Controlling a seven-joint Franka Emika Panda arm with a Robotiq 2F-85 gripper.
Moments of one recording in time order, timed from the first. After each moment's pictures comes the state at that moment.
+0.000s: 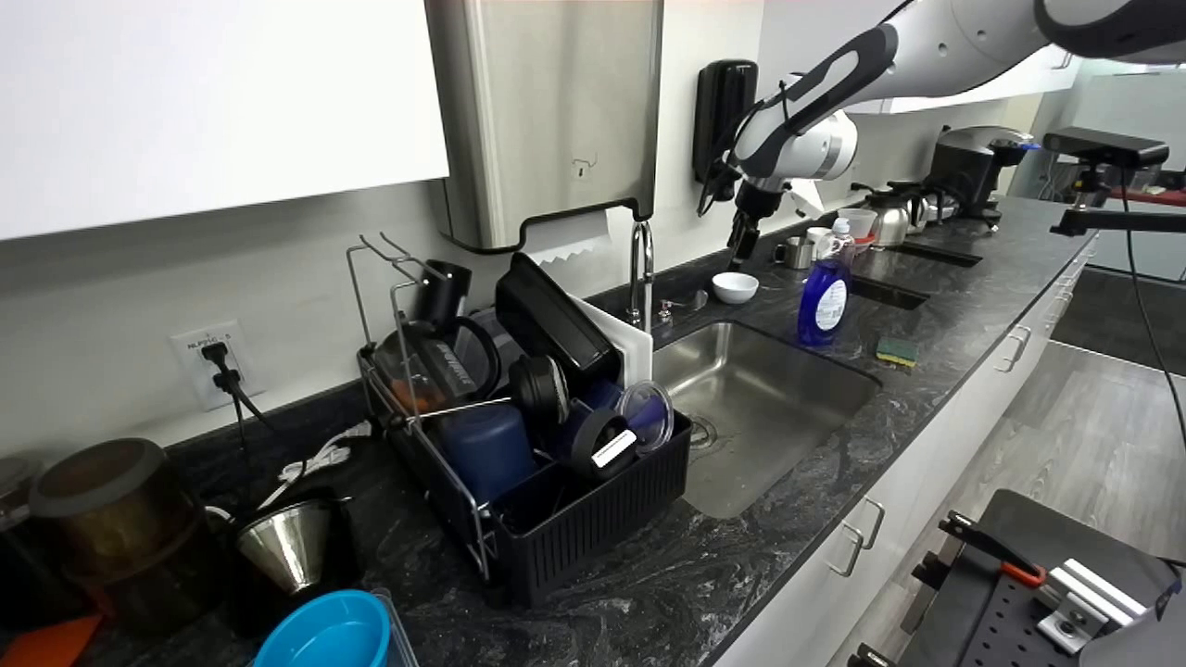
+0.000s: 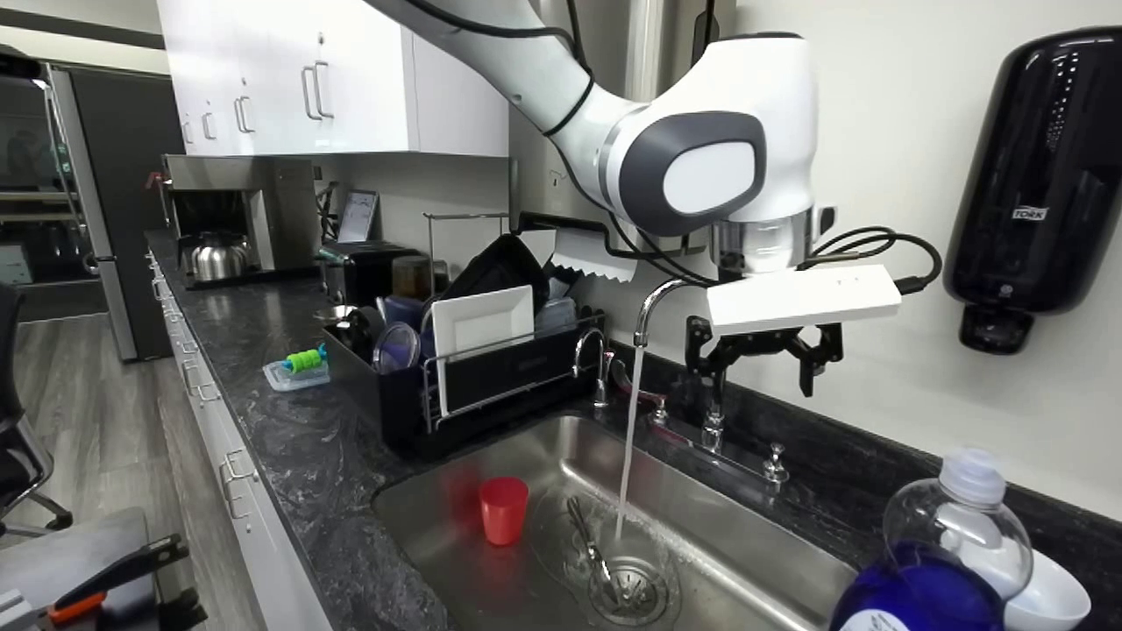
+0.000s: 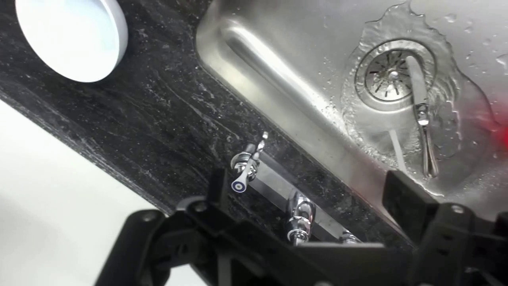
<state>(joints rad) -0.49 0.55 0.08 -1.65 0.10 2.50 -1.20</state>
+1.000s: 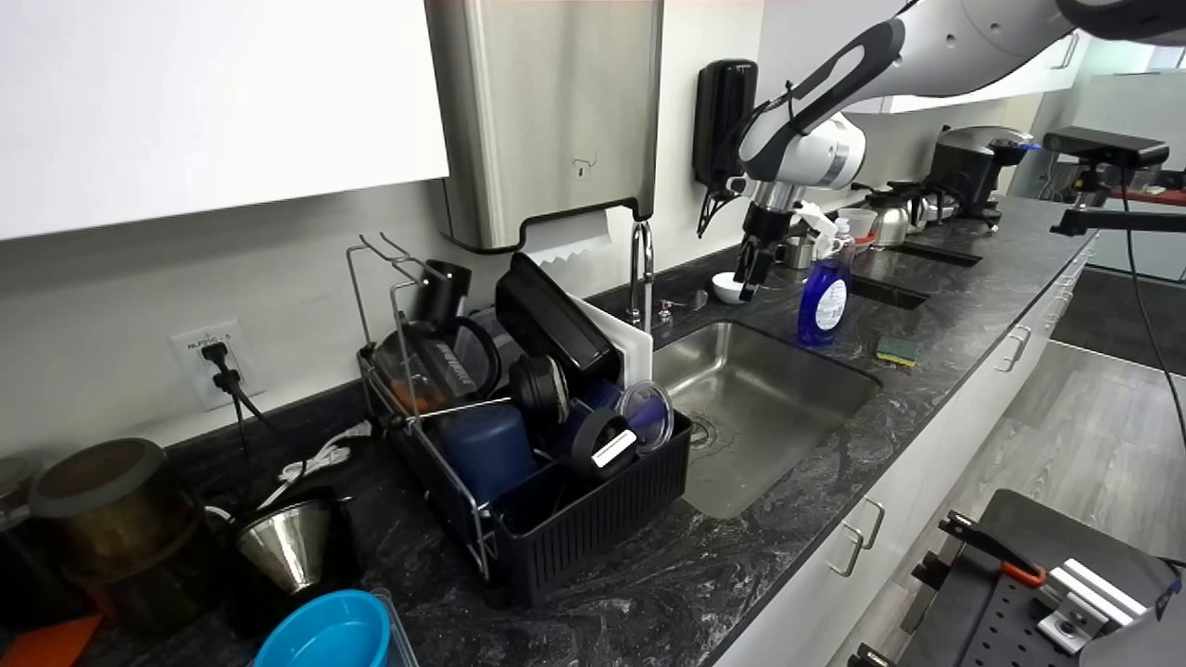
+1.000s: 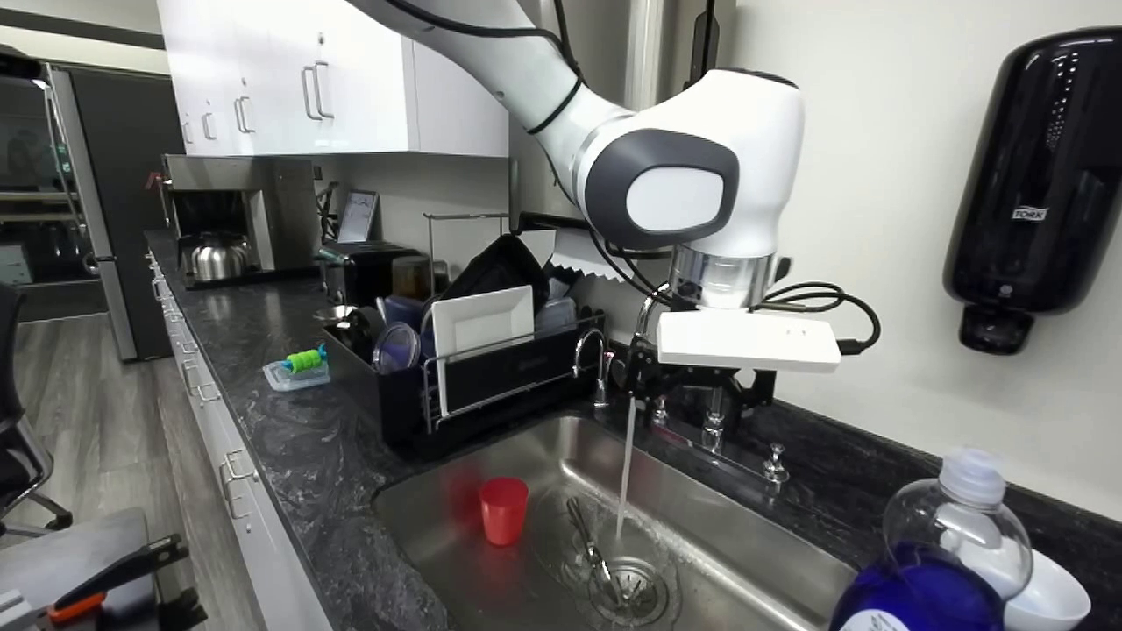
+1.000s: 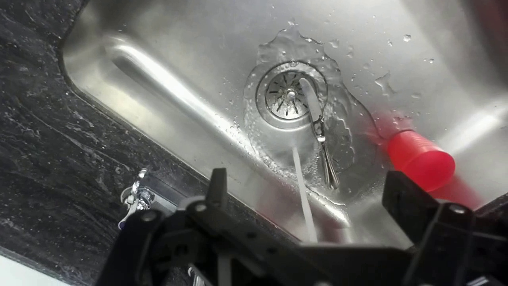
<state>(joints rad) -0.47 0.51 0.07 -1.75 0.21 2.33 -1.32</state>
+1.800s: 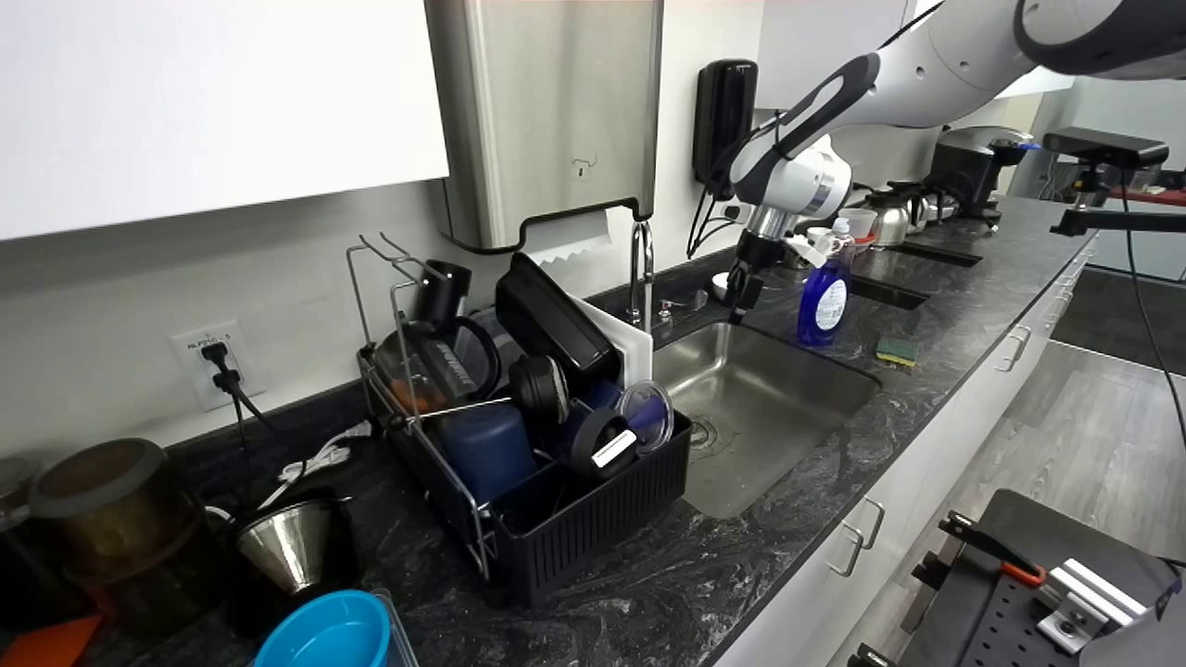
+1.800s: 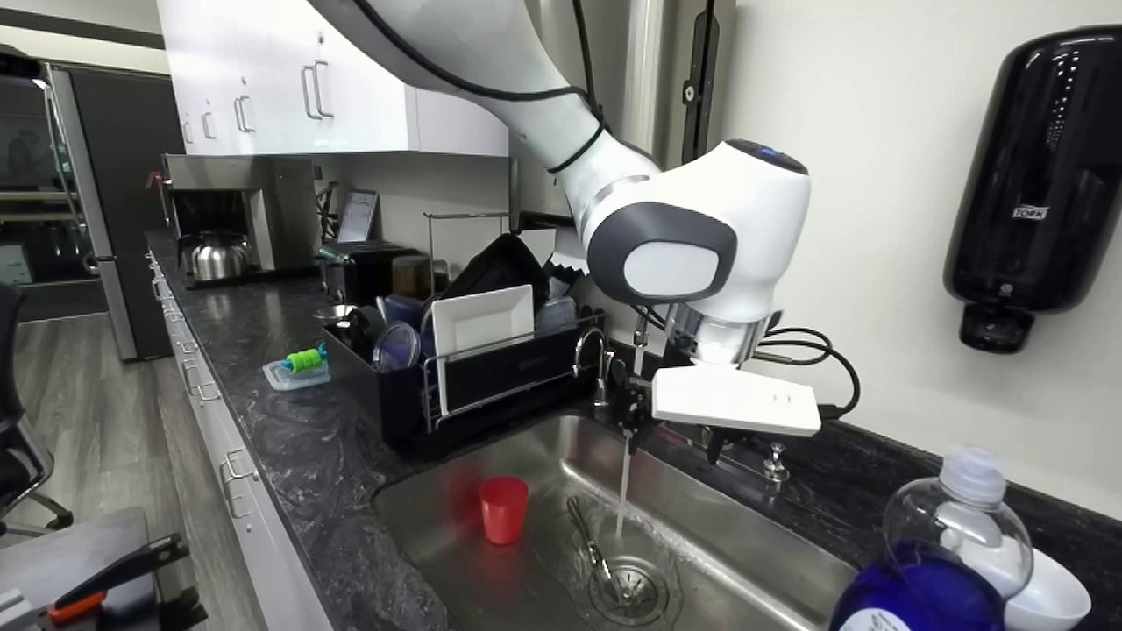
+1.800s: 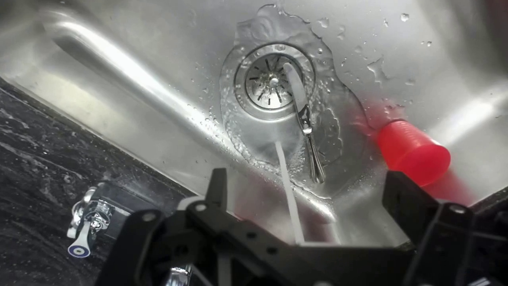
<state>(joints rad) -0.47 0.61 0.07 -1.72 0.33 2.34 -1.42</state>
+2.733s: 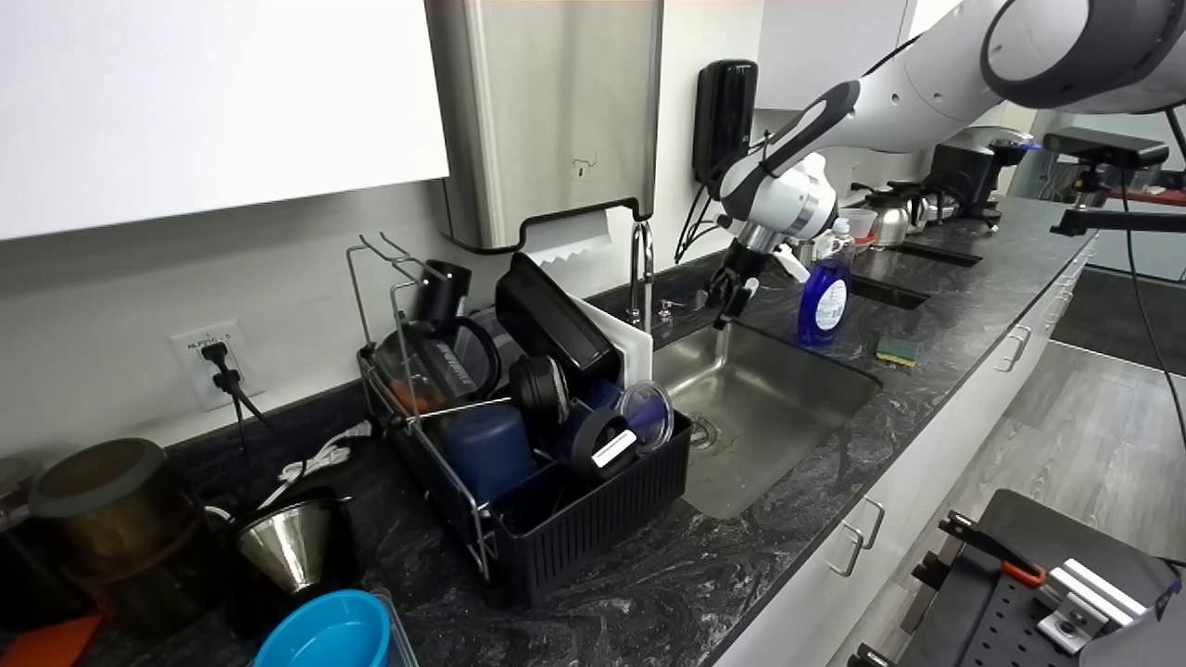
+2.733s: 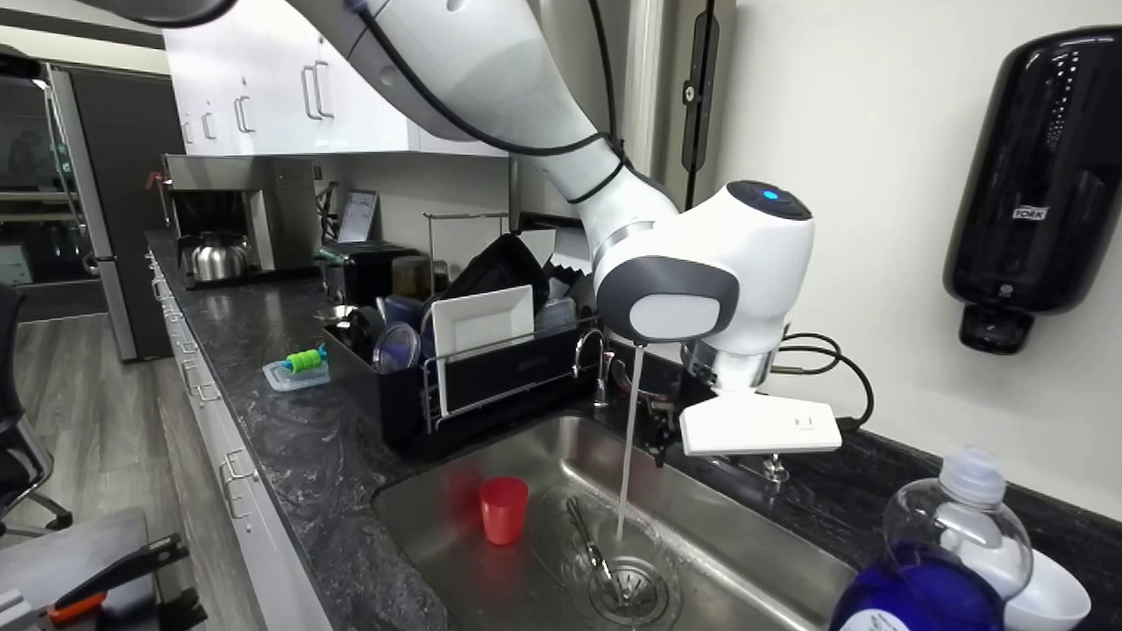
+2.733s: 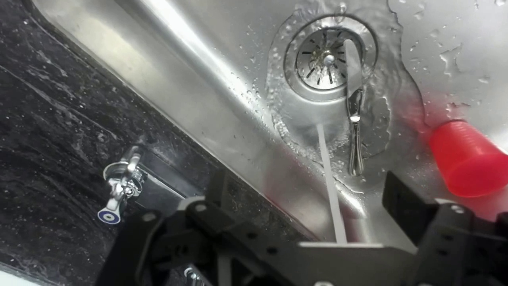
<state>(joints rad) -0.48 0.71 0.10 -1.65 0.41 2.48 -1.60</state>
